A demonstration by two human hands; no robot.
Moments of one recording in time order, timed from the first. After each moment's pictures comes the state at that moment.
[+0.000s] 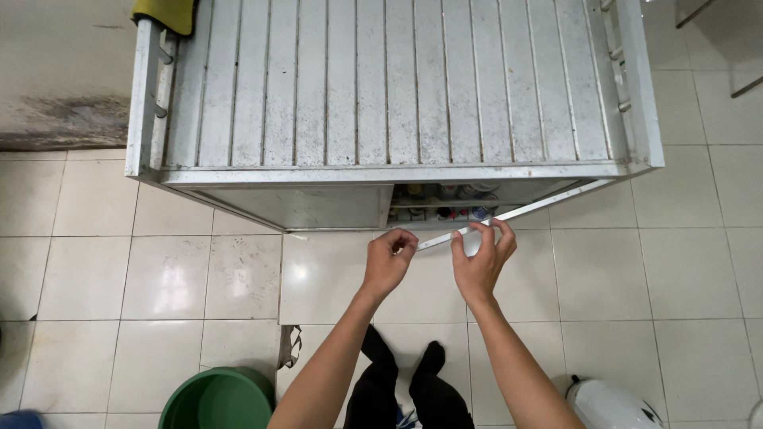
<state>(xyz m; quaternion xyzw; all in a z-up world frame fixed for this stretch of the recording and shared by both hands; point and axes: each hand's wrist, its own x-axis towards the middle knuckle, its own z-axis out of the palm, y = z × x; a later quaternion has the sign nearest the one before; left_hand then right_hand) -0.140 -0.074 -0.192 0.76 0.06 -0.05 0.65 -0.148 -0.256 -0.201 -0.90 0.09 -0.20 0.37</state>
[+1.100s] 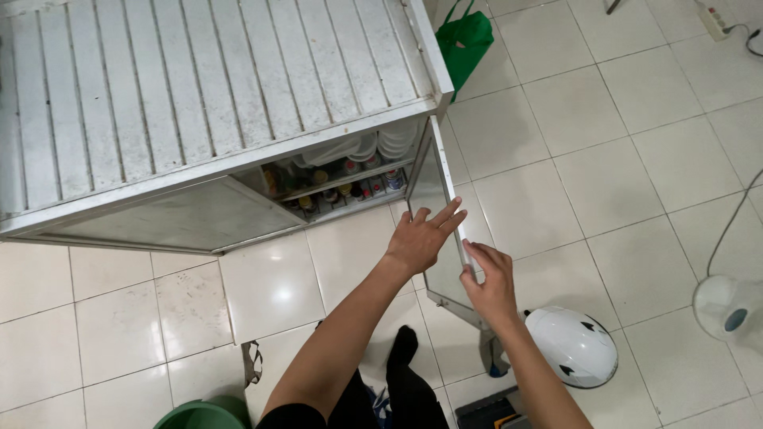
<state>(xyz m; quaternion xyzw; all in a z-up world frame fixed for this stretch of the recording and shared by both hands) -0.180 -0.345 -0.139 0.90 -0.41 -0.16 0.06 -0.314 -0.494 -0.181 -0.92 0.07 -0.14 0.36</state>
